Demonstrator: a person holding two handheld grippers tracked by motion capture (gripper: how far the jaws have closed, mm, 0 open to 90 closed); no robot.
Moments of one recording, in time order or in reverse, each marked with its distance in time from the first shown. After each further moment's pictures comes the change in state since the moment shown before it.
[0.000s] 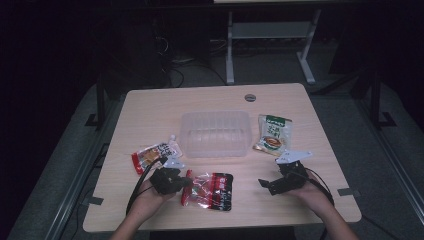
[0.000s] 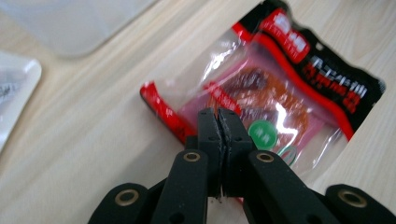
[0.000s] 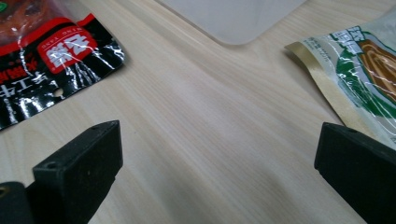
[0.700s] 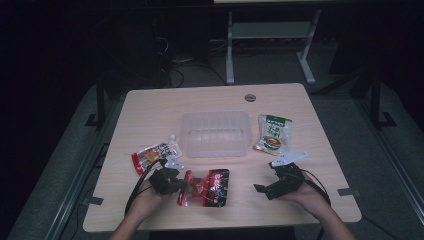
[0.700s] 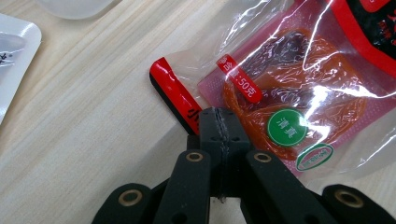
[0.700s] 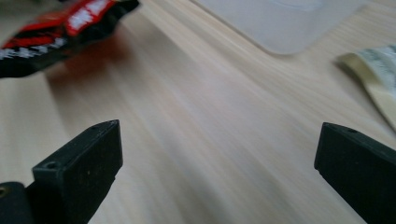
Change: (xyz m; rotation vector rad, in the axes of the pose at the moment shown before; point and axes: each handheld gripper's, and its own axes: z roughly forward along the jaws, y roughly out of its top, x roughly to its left) left arm 0.011 -0.006 0.011 0.062 0.013 0.006; right arm 0.016 0.008 -0.002 0.014 0.103 -0.019
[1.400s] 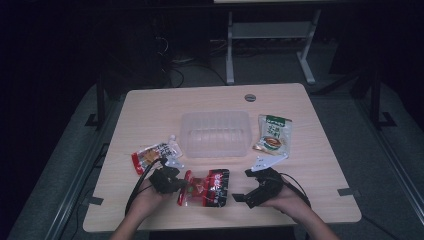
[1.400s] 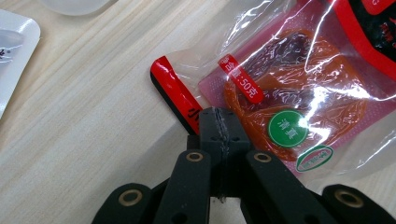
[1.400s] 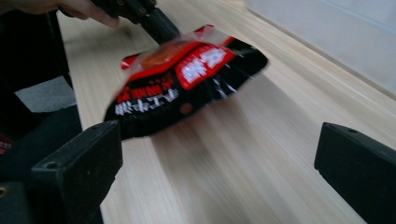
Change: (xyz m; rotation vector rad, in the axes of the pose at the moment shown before) left arm 0.001 0.002 0.000 0.017 -0.004 -0.020; right arm 0.048 0.028 0.022 -0.025 0.204 0.013
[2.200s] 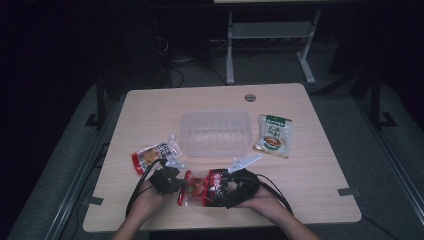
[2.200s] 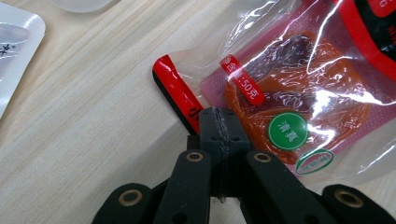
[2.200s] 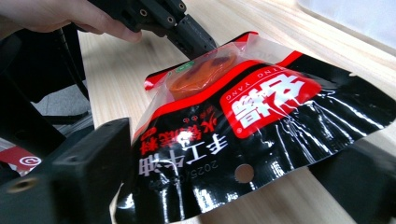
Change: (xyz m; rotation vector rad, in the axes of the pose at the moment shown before) left arm -0.002 -0.001 0.000 -0.008 0.021 -0.017; right arm 0.019 0.017 0.051 0.021 0.087 0.031
